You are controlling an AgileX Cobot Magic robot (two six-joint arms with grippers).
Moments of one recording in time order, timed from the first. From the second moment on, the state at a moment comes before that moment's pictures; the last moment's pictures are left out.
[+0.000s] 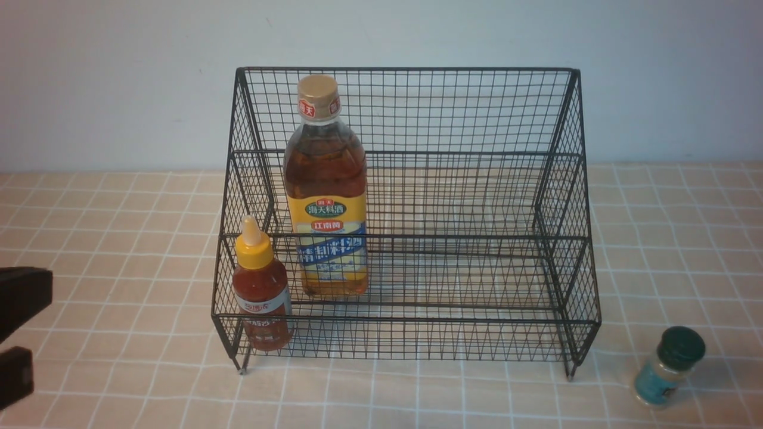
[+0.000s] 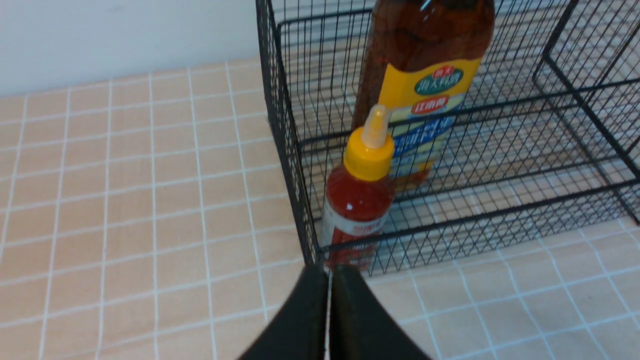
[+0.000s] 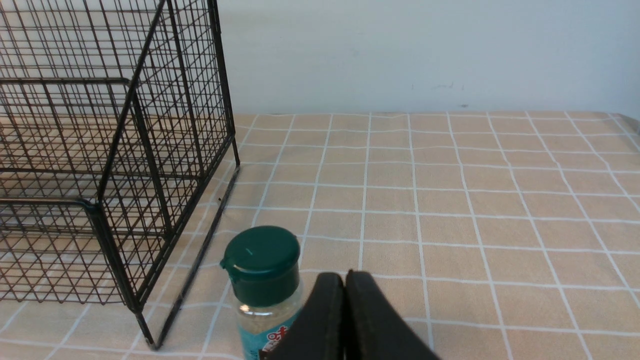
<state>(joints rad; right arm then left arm) 0.02 -0.02 0.02 0.04 0.37 0.02 -0.49 0.57 -0.76 0.20 0.80 -0.28</state>
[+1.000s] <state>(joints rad) 0.02 -0.02 0.02 0.04 0.37 0.02 -0.05 -0.01 0.03 -0.03 0.36 0.02</state>
